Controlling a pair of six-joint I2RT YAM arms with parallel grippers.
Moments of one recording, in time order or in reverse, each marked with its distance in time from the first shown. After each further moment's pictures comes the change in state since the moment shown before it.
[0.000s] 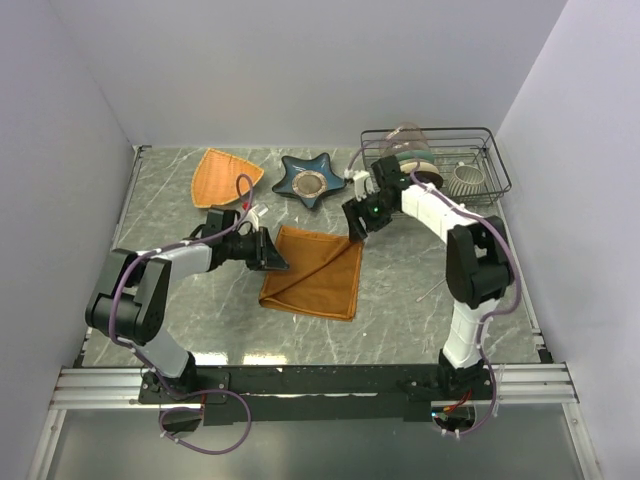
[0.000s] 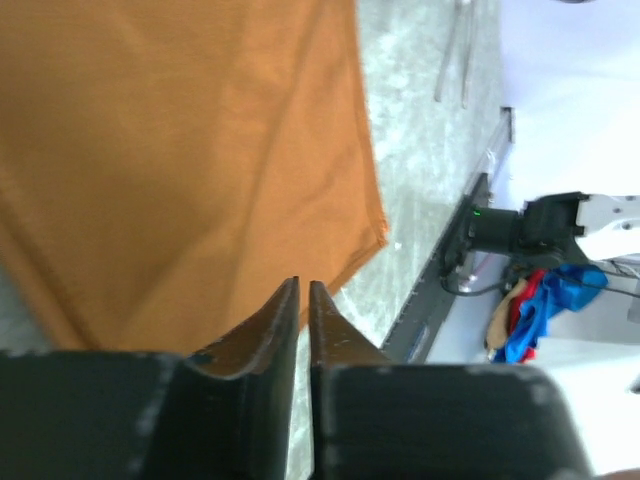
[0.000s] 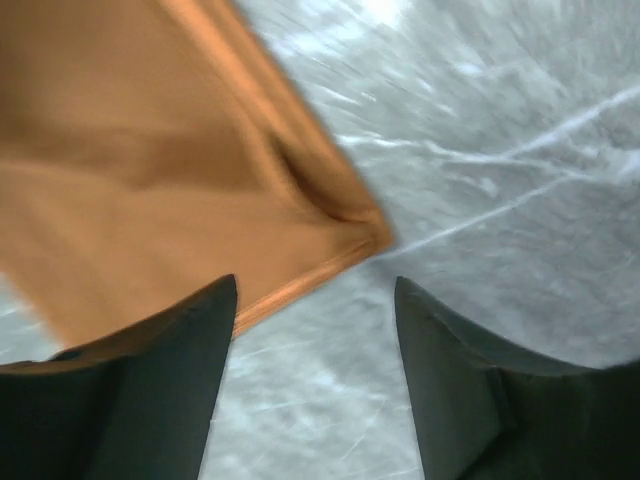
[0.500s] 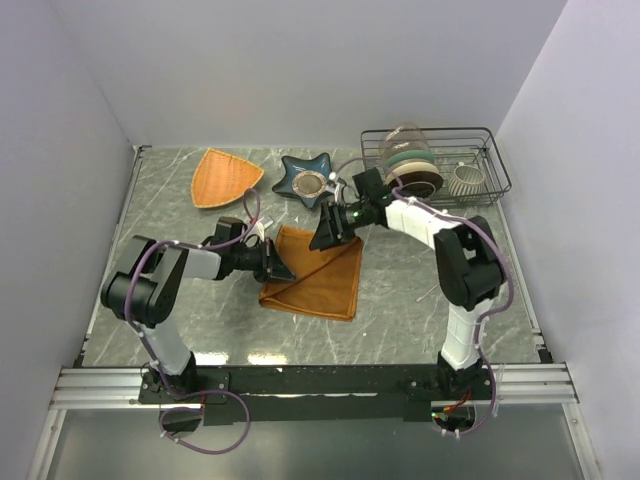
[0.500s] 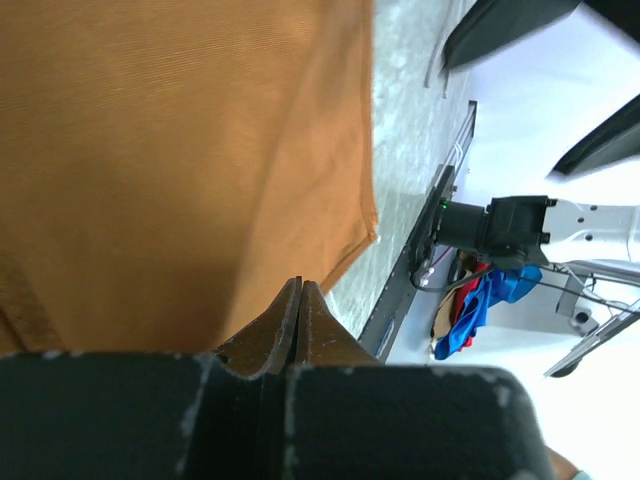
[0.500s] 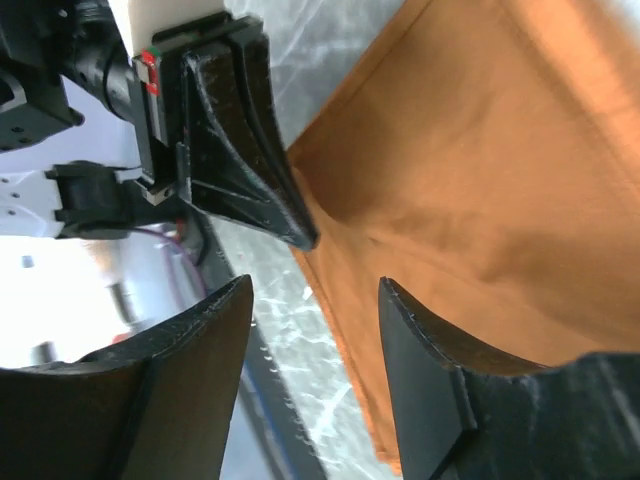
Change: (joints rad) left arm -0.040 0.117 -0.082 0.226 0.070 -0.187; right arm 0.095 -0.008 -0.106 0.301 -0.502 0.534
